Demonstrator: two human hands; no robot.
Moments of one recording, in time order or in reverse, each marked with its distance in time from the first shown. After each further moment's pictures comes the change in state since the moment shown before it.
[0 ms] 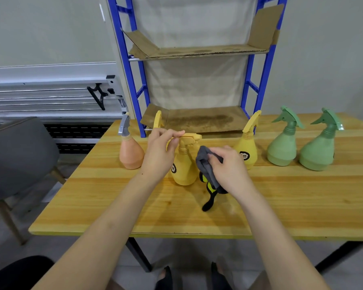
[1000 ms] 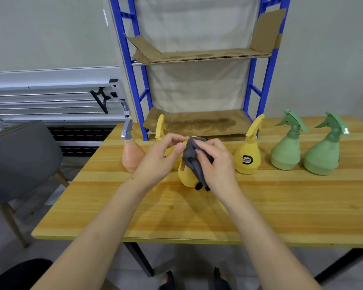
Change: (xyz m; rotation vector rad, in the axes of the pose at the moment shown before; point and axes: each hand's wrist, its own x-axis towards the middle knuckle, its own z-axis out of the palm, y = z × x) left_hand -0.007 0.009 -0.024 -0.150 -0.194 0.014; right_hand 0.006 -0.022 0.028 0.224 0.215 -0.259
